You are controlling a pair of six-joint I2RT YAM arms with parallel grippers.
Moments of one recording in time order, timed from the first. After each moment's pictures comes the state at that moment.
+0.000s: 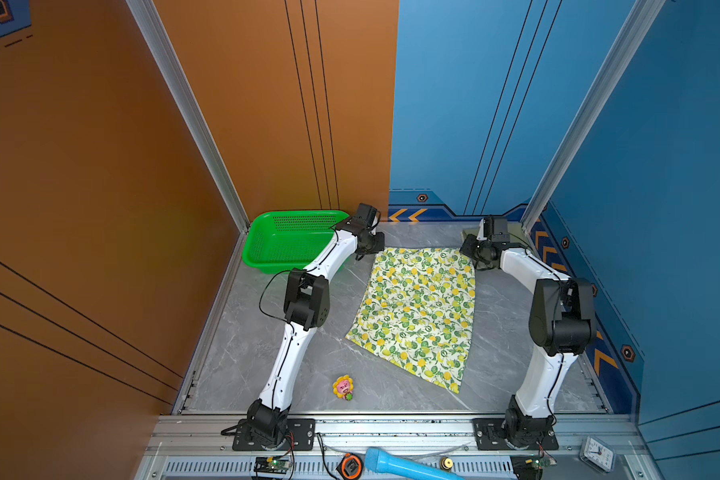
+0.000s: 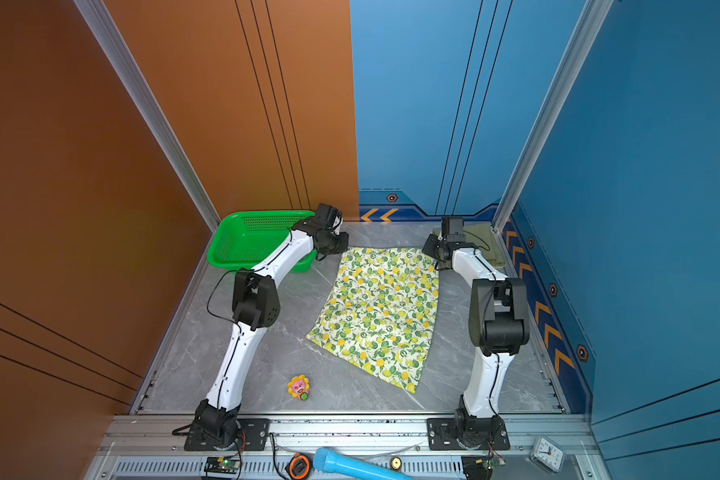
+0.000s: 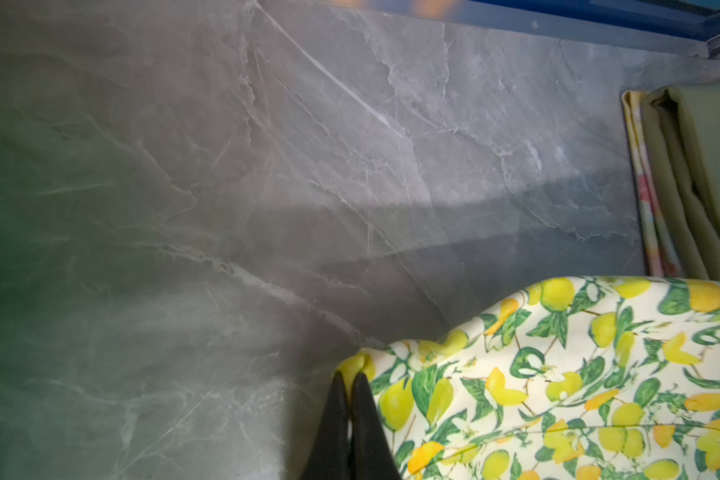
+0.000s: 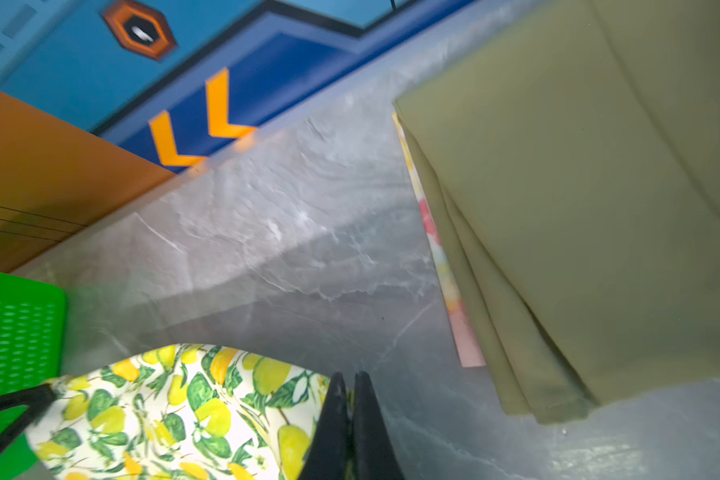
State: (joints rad) left arm -0.39 2.54 2.42 -0.80 0.17 -0.39; right arm 0.03 1.91 1.47 -0.27 -0.12 0.44
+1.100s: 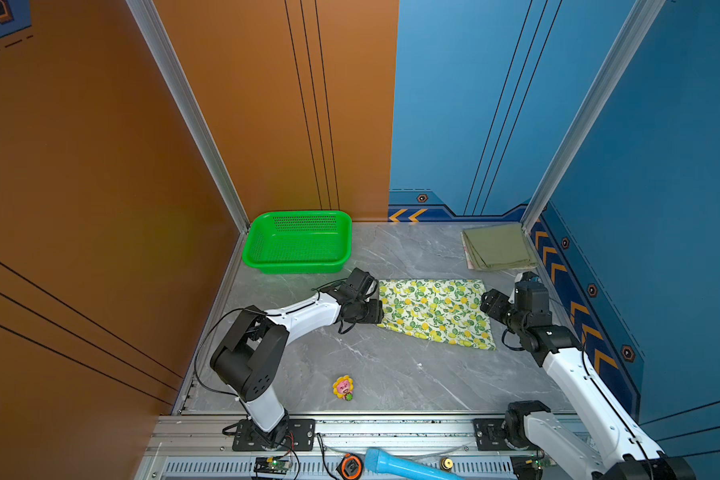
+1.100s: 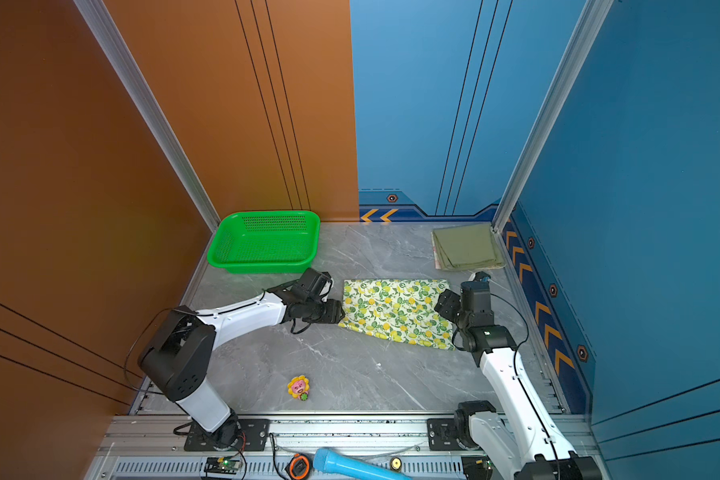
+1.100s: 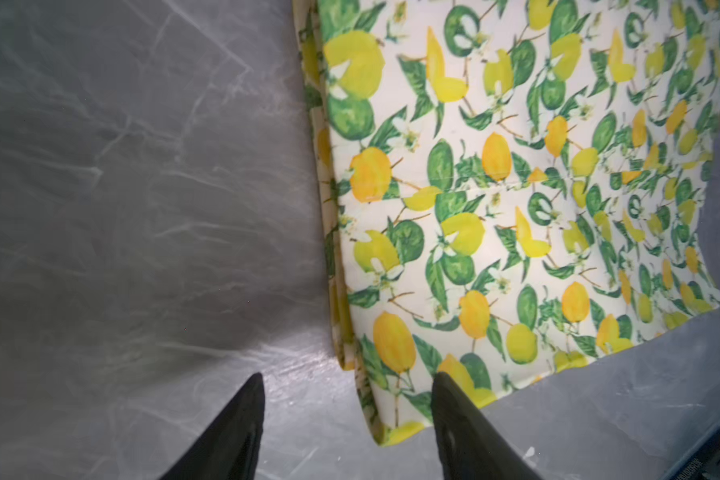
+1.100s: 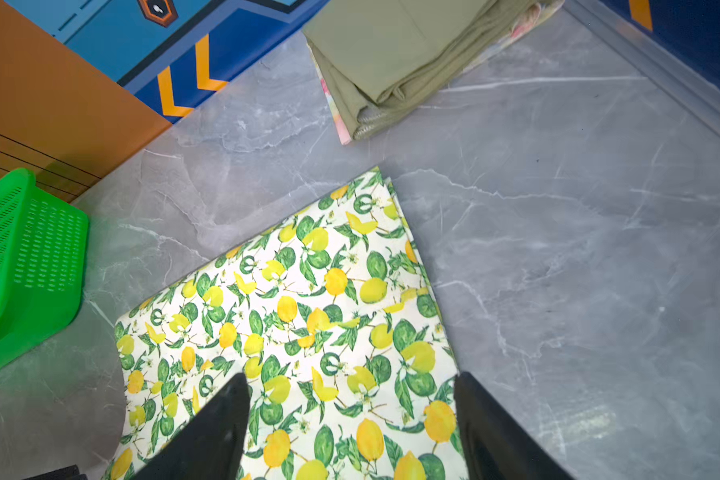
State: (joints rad) left arm -0.61 1.68 1.01 -0.37 0.14 -0.54; right arm 0.08 0.92 0.65 -0.46 0.05 0.58
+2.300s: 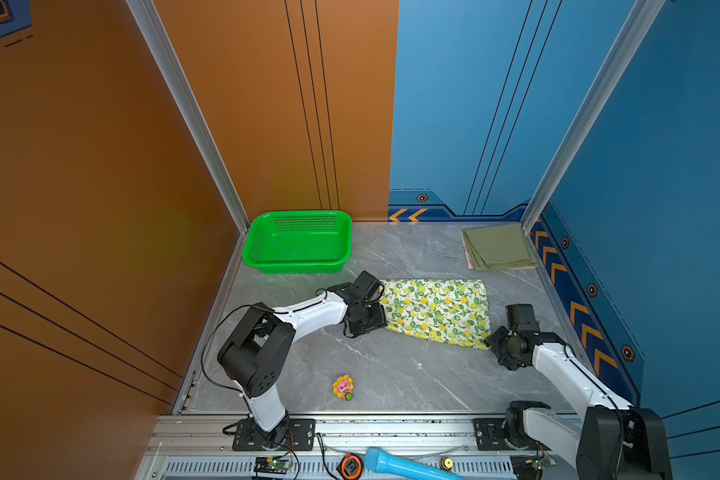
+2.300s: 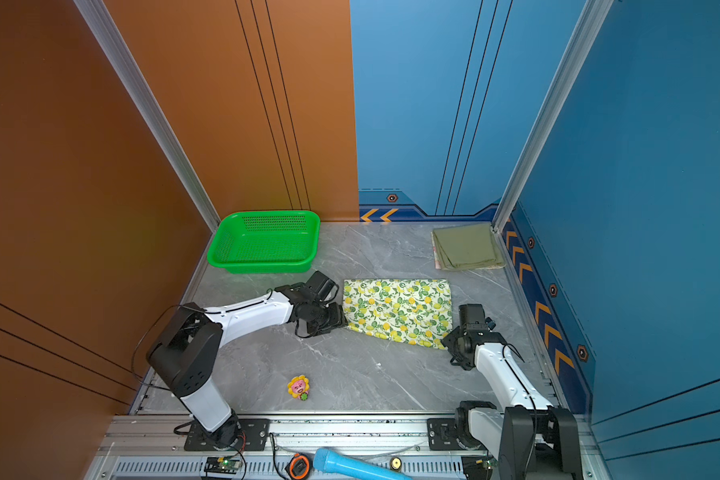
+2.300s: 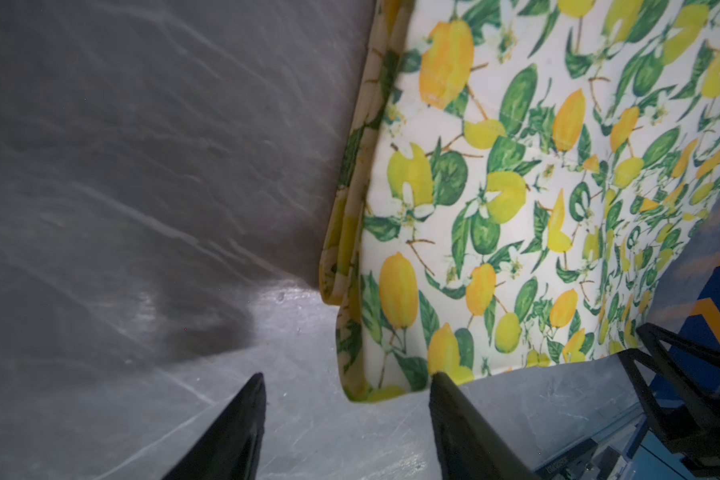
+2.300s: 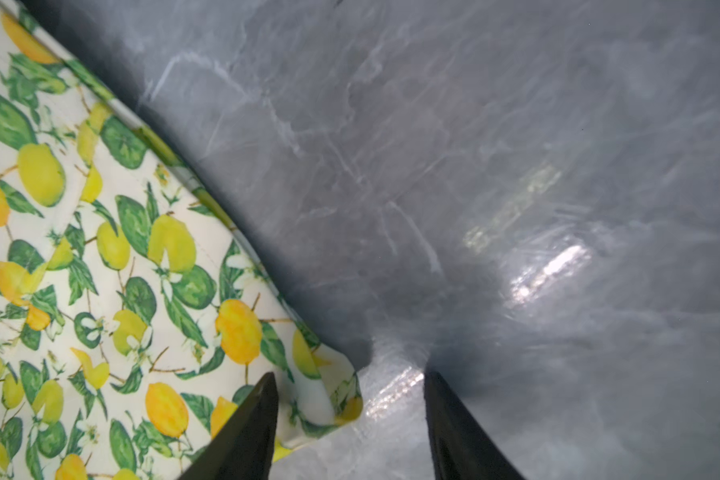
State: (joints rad) left arm -0.65 1.73 1.06 -0.48 0.24 -0.92; right arm -0.04 1.09 0.47 -0.57 -0.02 0.88
